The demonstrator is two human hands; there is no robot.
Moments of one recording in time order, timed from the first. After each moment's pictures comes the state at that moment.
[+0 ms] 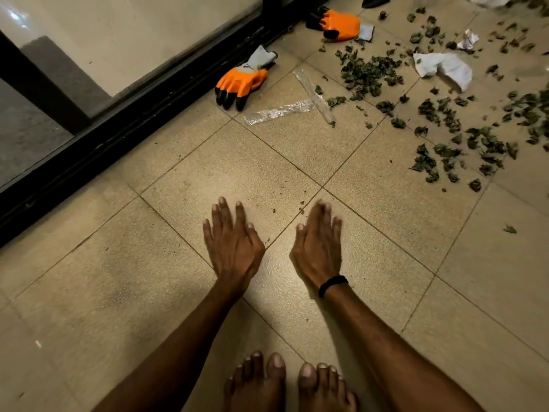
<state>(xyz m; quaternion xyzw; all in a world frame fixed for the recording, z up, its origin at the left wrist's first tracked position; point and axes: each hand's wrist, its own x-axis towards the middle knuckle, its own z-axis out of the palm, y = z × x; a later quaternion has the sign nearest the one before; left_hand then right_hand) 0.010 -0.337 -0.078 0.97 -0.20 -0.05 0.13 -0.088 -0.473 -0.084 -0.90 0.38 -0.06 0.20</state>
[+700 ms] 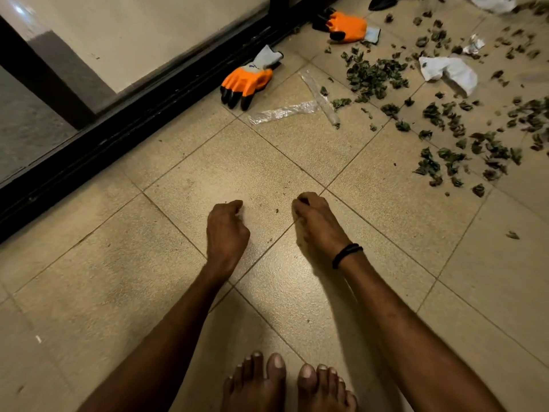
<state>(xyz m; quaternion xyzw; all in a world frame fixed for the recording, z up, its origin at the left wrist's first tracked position) 0.047 -0.332 -0.062 0.92 -0.20 -0.06 0.33 -0.058 -0.521 -0.055 -0.96 0.16 0.00 0.23</state>
